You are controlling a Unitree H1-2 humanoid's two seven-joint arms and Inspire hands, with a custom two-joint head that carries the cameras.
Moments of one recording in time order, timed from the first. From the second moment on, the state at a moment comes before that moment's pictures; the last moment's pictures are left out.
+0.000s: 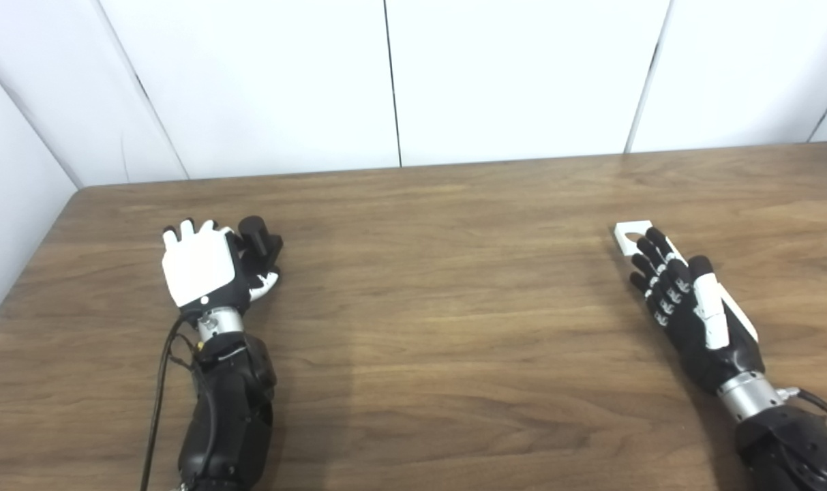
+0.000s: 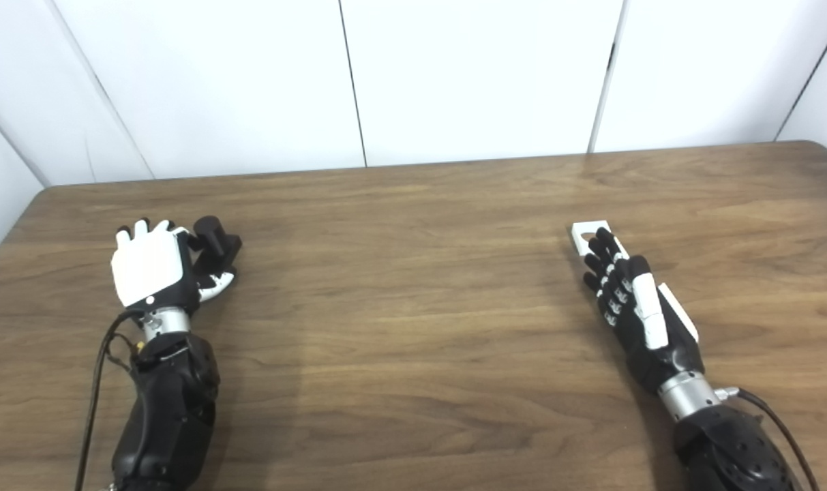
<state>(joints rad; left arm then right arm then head) -0.33 0.14 -0.01 0.25 1.24 0.46 0.16 -0.02 -0.27 -0.15 -0.05 0.33 0.08 0.28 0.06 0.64</state>
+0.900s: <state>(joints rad) -0.28 0.16 -0.07 0.18 0.93 0.45 0.26 -0.03 -0.27 -0.15 -0.04 0.33 0.08 0.28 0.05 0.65</state>
